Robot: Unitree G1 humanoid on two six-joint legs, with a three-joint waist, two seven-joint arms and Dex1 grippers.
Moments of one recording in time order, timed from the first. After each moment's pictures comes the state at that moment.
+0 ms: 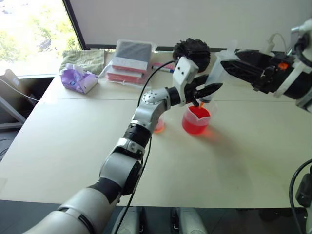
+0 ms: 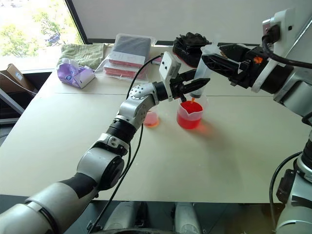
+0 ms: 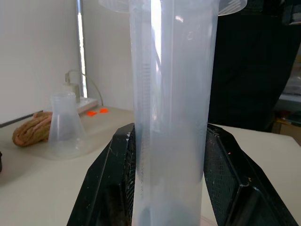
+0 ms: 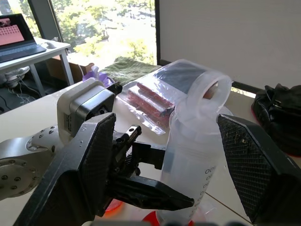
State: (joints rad) left arm -1.08 -0.13 -0.04 0.68 -0.23 0.08 -0.82; right arm -0.72 -0.90 -0.42 -0.32 1.09 1.10 0.41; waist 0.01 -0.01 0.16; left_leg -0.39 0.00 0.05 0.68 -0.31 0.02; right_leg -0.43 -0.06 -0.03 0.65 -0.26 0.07
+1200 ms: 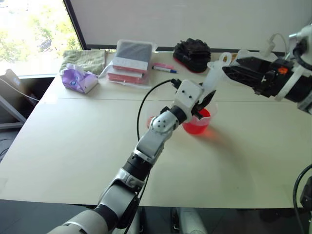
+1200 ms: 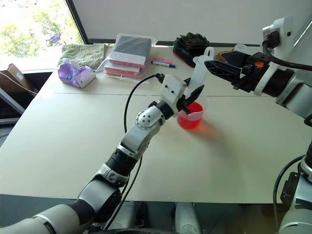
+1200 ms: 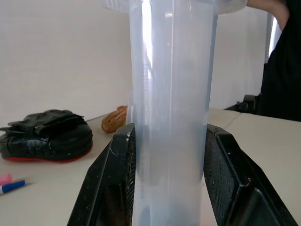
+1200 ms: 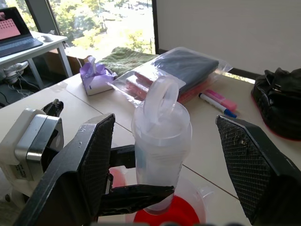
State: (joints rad) left arm -0.71 -0.16 -0.33 0.26 -0.05 0.03 -0.28; right arm -0.69 -0.93 -0.41 -0.28 1.09 1.12 0.44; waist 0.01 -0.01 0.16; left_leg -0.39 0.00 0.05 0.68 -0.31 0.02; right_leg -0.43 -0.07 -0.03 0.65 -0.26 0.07
